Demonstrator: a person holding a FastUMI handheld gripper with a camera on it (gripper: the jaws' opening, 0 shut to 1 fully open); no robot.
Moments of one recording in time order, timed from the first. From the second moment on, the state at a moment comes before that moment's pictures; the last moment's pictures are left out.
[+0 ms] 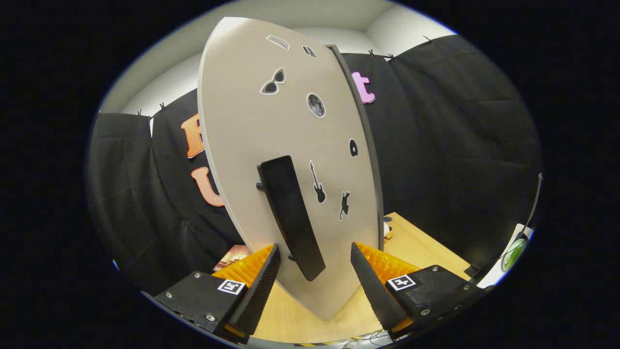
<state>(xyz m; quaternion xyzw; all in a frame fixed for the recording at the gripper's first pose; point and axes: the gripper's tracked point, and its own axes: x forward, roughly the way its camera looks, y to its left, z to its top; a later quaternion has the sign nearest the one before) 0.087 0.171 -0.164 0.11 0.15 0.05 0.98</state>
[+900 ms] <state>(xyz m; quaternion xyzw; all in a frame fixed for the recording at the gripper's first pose) 0.196 0.284 -0.180 0.09 0.16 0.06 0.98</state>
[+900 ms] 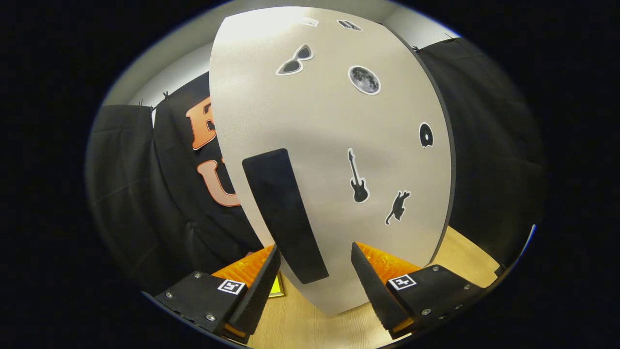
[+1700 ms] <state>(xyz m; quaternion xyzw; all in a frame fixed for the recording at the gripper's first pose) 0.117 0.291 -0.037 0.02 0.09 0.08 0.99</state>
